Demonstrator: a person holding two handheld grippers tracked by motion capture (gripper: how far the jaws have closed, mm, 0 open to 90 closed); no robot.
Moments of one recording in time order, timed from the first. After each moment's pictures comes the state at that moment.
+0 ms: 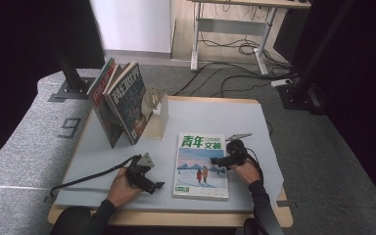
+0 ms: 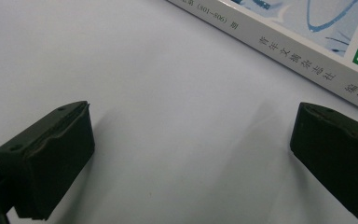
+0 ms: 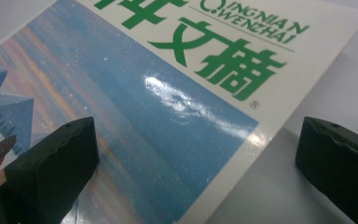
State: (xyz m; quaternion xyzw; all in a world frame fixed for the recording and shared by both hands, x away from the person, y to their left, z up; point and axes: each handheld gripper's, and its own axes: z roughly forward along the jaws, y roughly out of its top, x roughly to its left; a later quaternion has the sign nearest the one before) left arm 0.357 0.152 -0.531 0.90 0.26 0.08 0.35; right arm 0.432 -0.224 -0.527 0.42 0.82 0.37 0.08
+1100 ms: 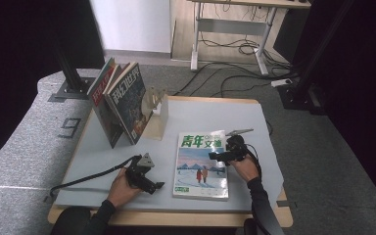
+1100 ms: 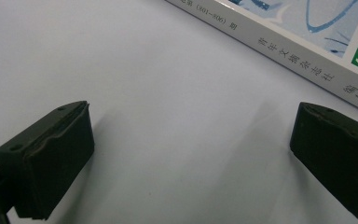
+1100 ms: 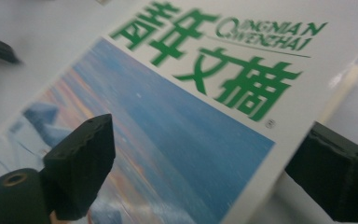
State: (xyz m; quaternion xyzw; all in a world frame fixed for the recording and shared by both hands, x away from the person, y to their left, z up) left arm 0.357 0.152 -0.532 0.90 0.26 0.08 0.35; right arm 0.435 -0.218 -0.506 0.43 0.81 0.40 0.04
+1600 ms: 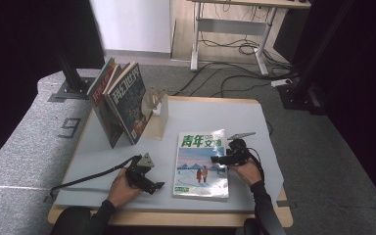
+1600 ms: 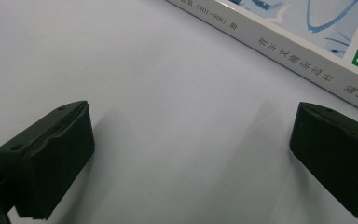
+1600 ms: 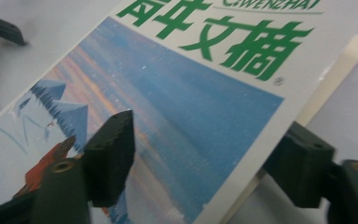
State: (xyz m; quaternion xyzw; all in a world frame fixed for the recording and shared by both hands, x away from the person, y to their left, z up) left arm 0.356 0.152 -0.532 0.90 0.26 0.08 0.35; right arm 0.423 -0.225 -0.510 0.43 0.81 0.39 0.04
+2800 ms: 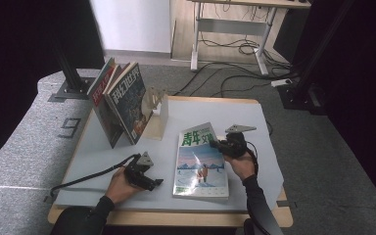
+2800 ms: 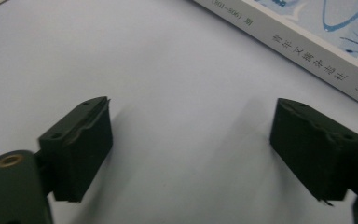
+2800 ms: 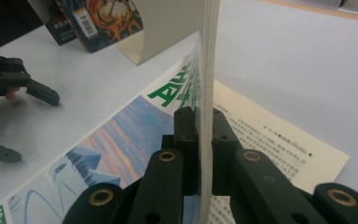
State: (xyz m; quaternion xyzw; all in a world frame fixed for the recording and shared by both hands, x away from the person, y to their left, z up) left arm 0.360 0.156 -0.525 0.90 0.27 0.09 0.33; right arm 0.417 -0.203 -0.467 0.38 0.79 0.47 0.11
